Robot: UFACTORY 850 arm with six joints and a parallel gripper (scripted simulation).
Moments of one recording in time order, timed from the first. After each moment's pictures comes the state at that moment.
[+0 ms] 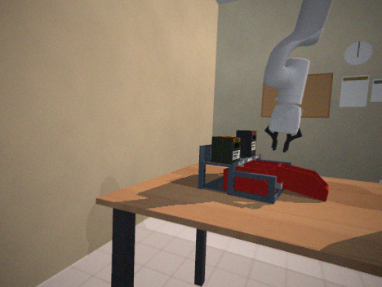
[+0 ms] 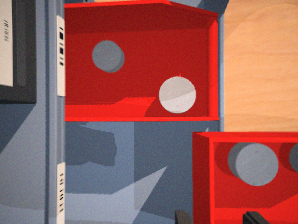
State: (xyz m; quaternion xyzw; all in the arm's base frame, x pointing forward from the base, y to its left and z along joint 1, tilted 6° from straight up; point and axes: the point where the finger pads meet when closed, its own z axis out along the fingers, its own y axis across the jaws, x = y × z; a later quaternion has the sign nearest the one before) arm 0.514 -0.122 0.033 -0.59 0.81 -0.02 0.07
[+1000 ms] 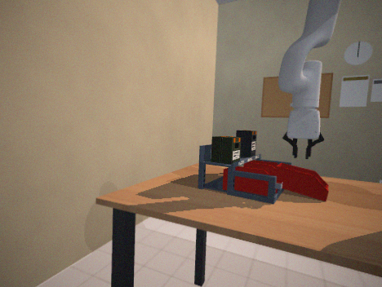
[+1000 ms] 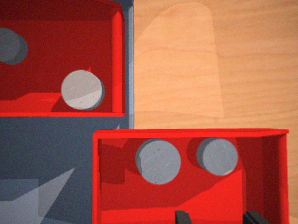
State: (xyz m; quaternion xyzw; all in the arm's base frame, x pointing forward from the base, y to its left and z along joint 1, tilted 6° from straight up) arm 0.446 -0.093 0.015 -0.59 0.81 0.03 0.03
